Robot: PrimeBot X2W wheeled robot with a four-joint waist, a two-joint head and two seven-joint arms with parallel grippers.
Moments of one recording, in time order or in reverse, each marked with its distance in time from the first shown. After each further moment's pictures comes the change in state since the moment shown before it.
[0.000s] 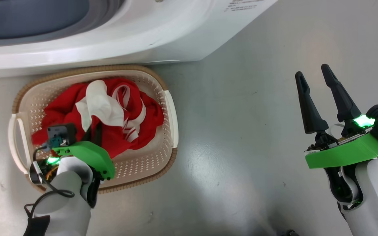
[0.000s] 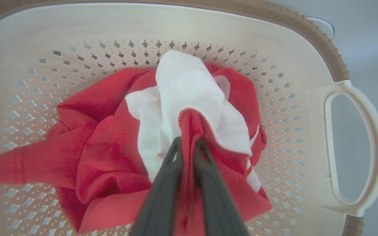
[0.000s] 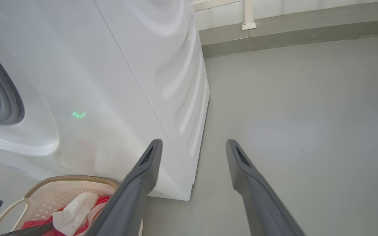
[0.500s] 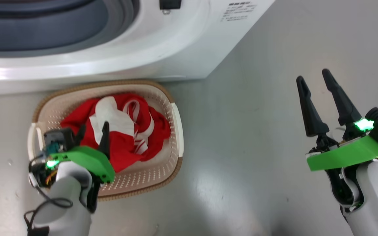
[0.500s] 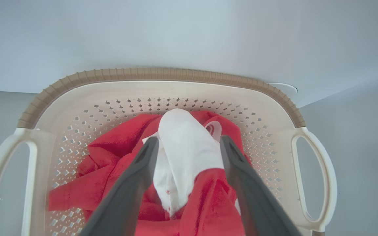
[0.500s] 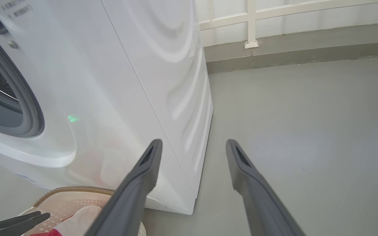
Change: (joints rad) left arm 0.075 -0.002 0.065 -0.127 0.032 -0.002 0.000; right arm 0.007 -0.011 0.000 0.029 0.000 0.000 0.000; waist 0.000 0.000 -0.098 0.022
